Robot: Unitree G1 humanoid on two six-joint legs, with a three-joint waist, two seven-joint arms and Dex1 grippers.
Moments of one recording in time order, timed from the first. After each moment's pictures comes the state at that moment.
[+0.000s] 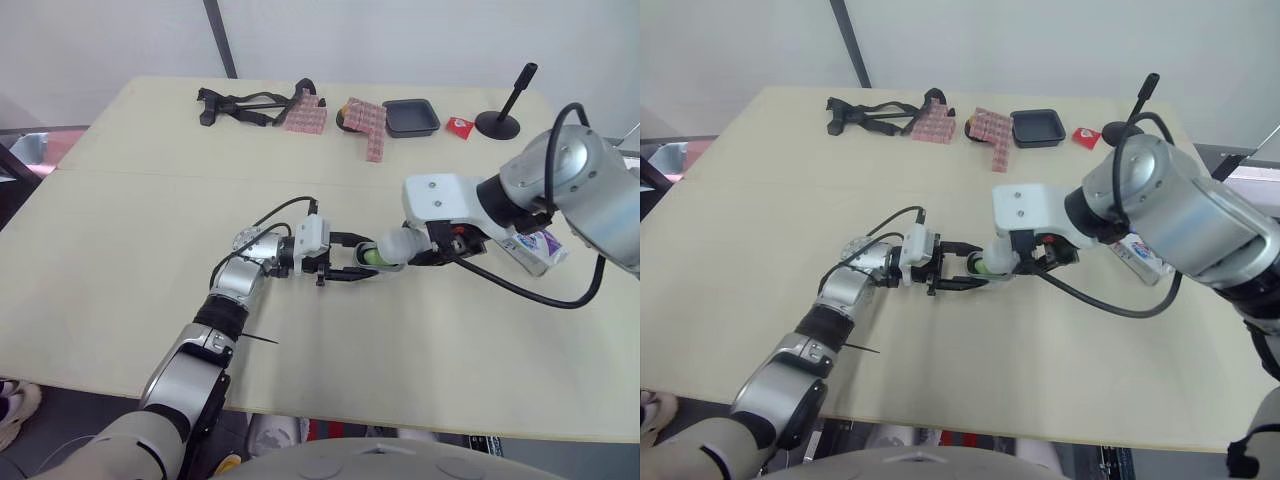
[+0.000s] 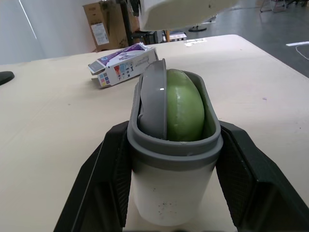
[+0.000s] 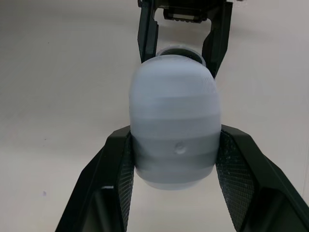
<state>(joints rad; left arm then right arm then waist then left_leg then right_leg) -0.61 0.14 -0.26 0.56 -0.22 -0.31 -1.34 -1.07 -1.01 0.61 -0.54 0.33 0.99 1.29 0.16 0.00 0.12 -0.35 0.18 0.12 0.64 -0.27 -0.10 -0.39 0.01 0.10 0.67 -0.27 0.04</state>
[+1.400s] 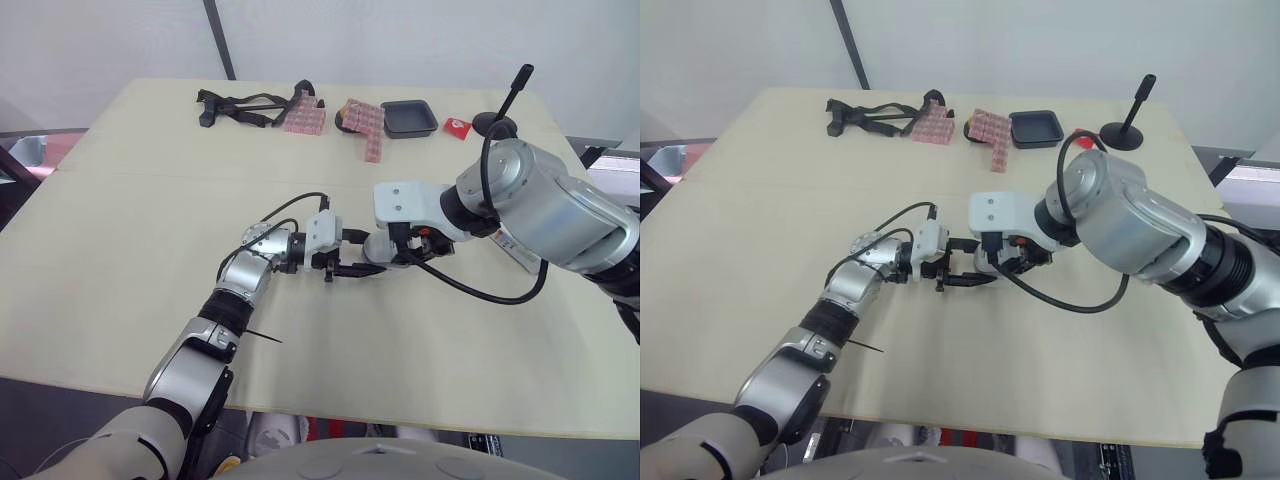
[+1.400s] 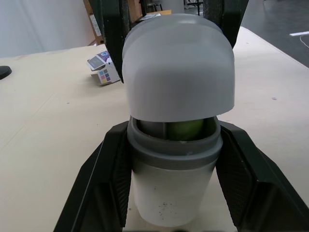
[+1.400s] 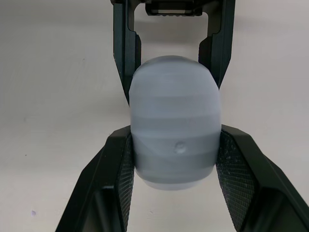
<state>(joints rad) -0.63 0.14 -0.29 0.54 -0.19 -0.27 -1.27 -1.10 -0.87 0.74 -0.49 0.18 1.18 1.24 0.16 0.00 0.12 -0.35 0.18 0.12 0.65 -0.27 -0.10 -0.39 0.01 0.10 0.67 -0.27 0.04</state>
